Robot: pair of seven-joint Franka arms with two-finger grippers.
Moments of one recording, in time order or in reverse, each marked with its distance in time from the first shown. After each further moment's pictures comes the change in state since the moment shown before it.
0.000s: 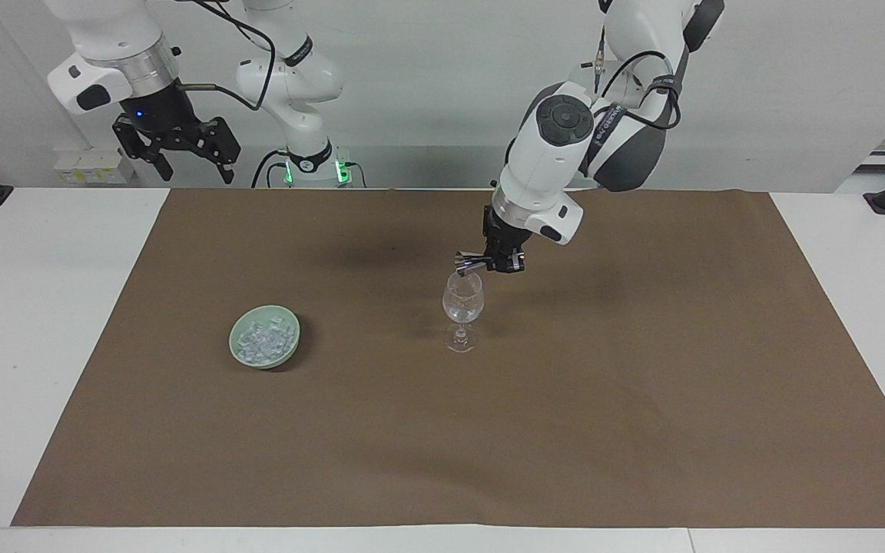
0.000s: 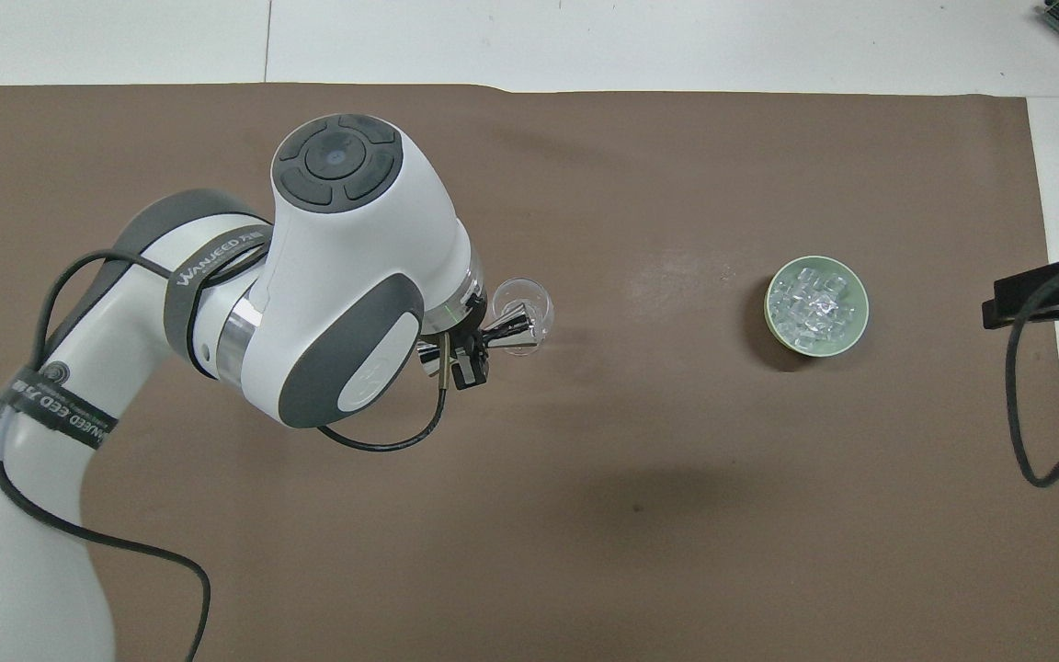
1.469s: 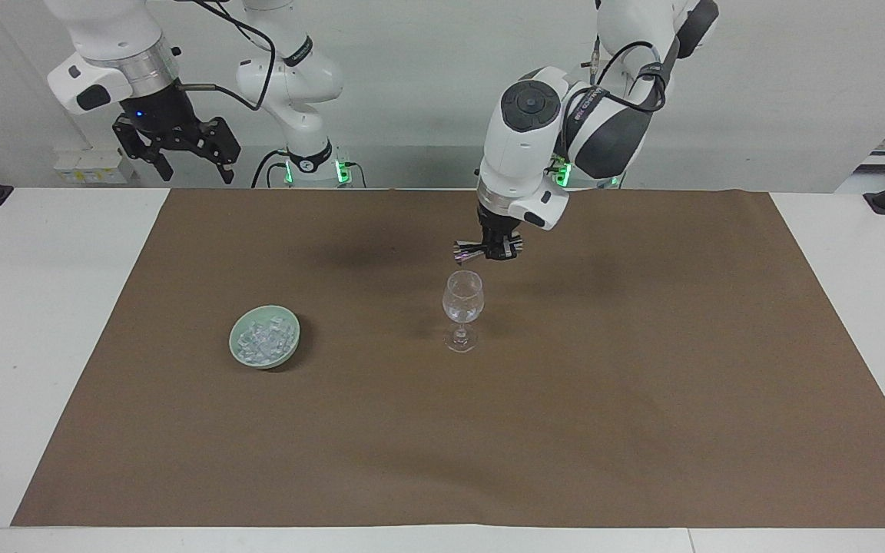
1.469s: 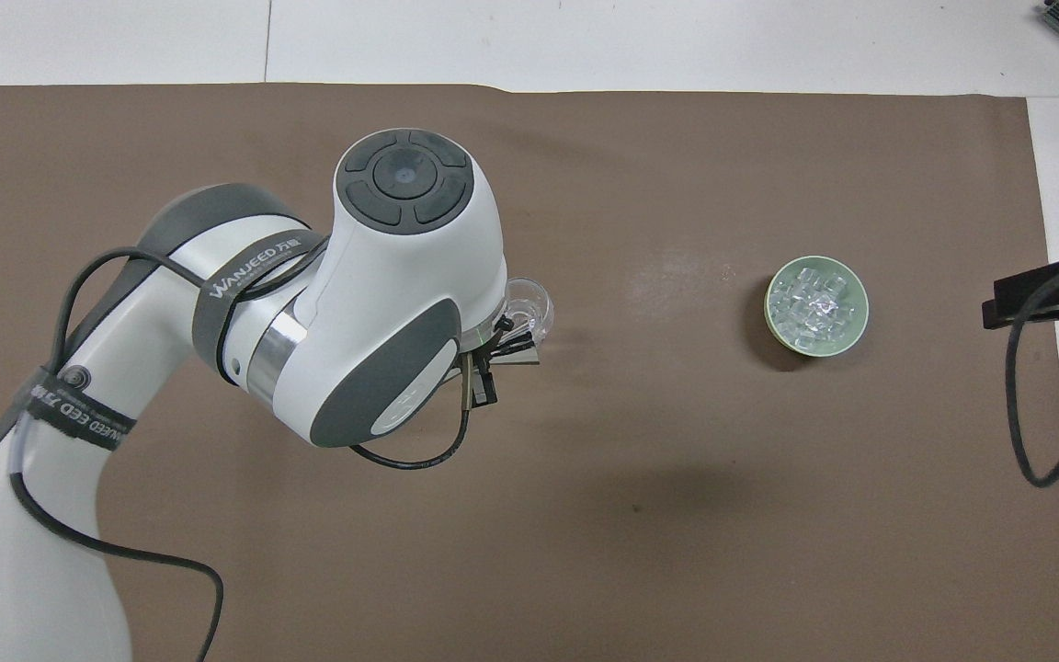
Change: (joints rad) left arm -0.015 0.020 -0.060 0.051 0.112 -0.099 -0.073; right arm 0.000 0.000 0.000 0.000 0.000 0.000 0.000
